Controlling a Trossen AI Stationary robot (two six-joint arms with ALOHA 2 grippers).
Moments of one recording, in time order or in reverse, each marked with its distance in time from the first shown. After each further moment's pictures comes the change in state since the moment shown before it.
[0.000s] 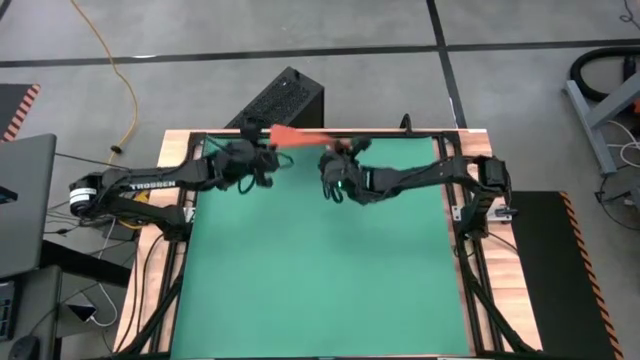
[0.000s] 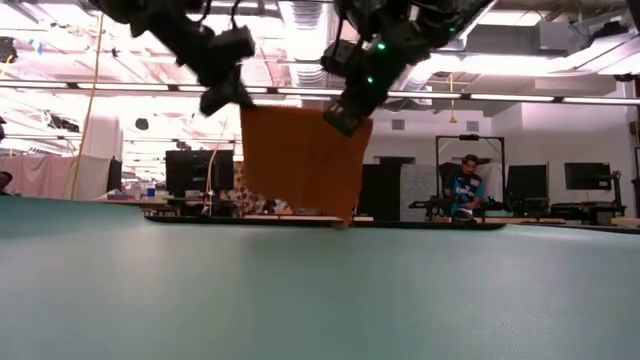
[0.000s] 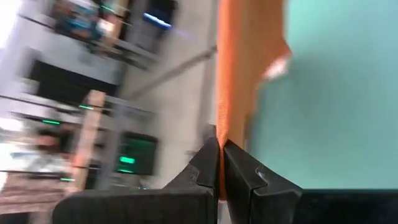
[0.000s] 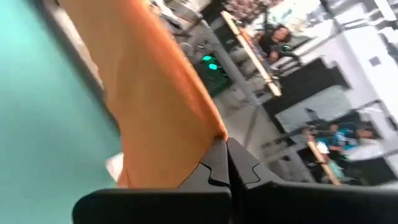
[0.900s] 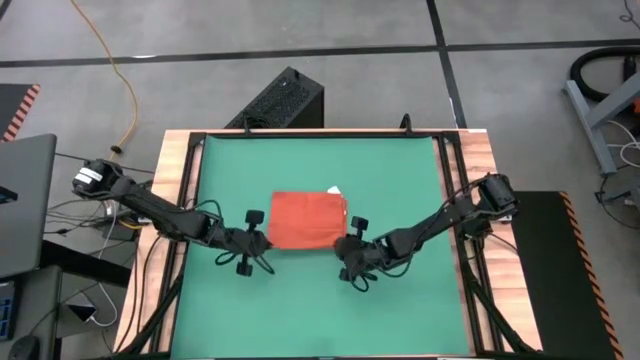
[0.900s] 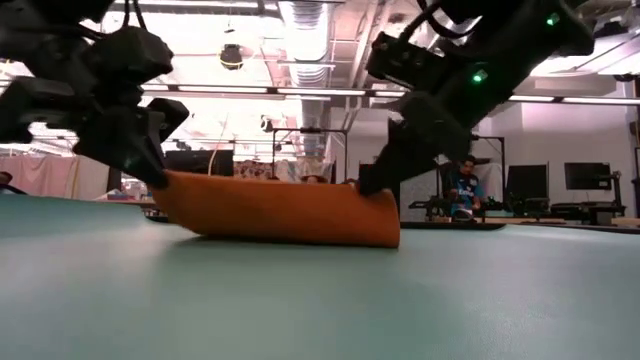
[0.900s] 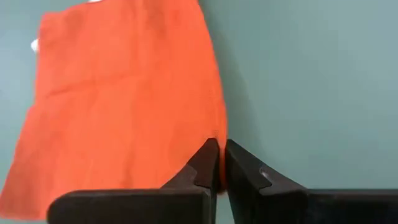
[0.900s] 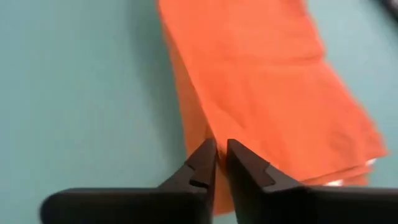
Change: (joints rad) left arm -0.668 0.007 -0.335 -0.012 0.261 -0.798; right arm 0.462 0.001 -0.255 -0.122 -0.532 0.669
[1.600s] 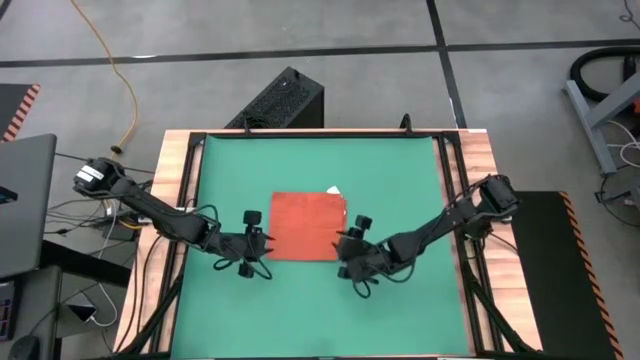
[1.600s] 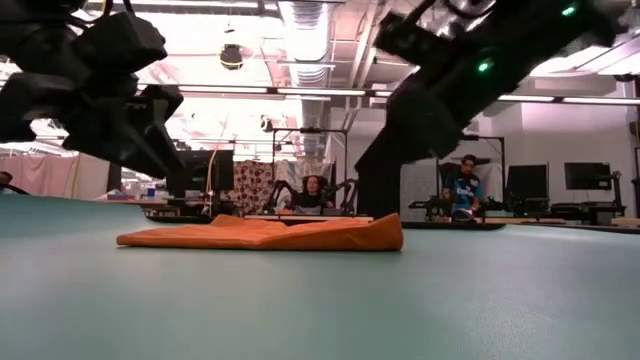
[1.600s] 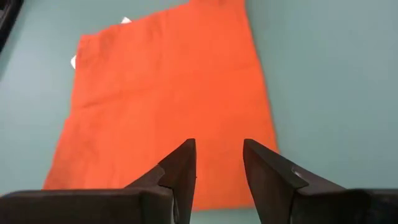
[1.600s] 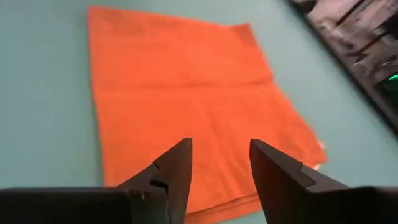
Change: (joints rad) left arm -0.080 0.003 0.000 0.044 -0.159 -0.021; right arm 0.047 -0.003 0.000 0.031 0.185 -0.007
